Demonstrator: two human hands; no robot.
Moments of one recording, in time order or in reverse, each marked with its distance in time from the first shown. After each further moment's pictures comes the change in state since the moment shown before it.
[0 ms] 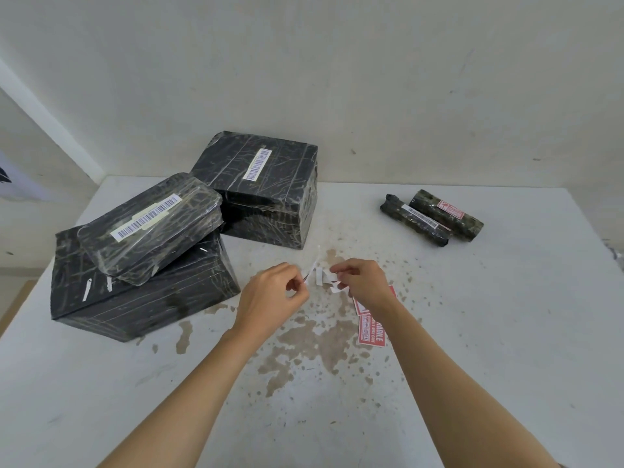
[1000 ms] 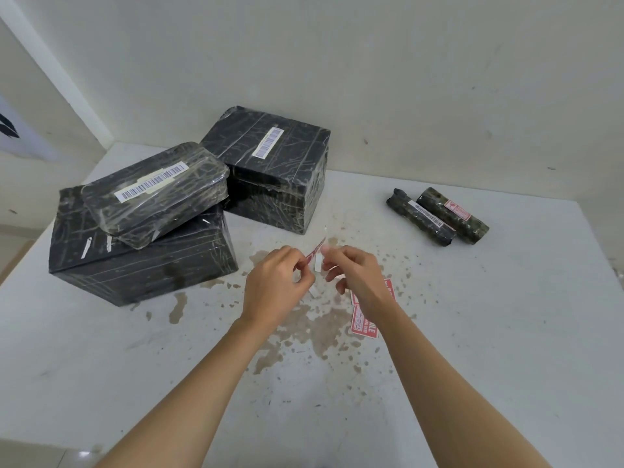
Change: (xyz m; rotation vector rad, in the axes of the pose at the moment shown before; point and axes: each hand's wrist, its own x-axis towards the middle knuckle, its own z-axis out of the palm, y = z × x) left_hand -0.009 0.015 0.019 0.049 0.259 -0.015; right_hand -0.032 -0.016 0.001 0.292 -0.127 -0.056
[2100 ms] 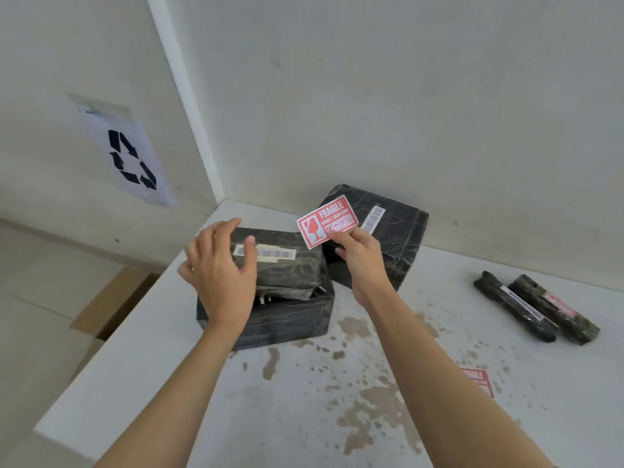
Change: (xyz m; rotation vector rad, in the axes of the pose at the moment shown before) left_hand 0.048 -0.134 -0.169 0.203 0.539 -0.461; right_hand 0.049 -0.119 0.177 0.170 -0.091 -0.164
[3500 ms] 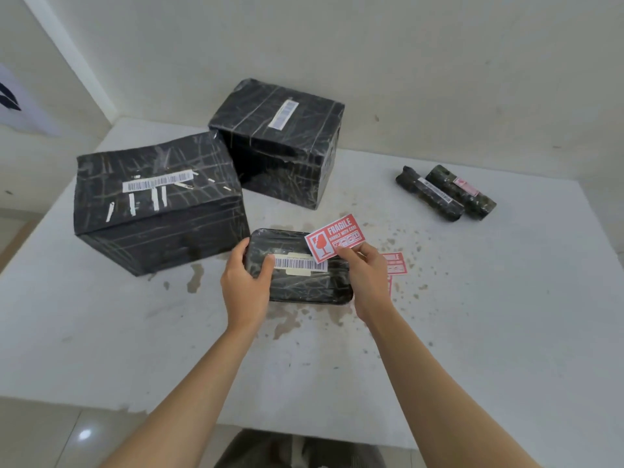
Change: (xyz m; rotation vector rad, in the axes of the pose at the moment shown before) left_hand -0.196 0.039 0.047 -0.427 -0.542 -0.382; right_hand -0.118 0.112 -0.147 -0.060 0.414 0.200
